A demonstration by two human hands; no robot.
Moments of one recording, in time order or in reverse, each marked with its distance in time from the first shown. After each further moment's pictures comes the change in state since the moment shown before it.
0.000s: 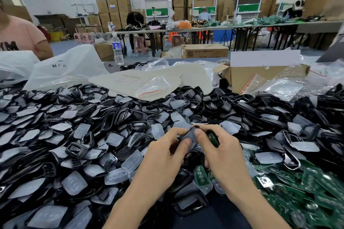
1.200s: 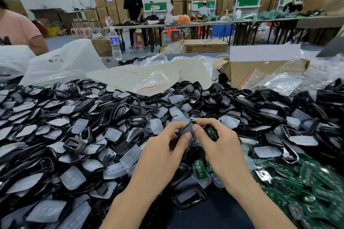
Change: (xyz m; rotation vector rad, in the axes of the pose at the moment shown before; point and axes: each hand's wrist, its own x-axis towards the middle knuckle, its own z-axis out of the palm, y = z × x) left_hand -0.002 -0.008 0.003 0.128 0.059 0.068; right_hand 0.001 0.003 -0.001 0.002 -0.019 0.016
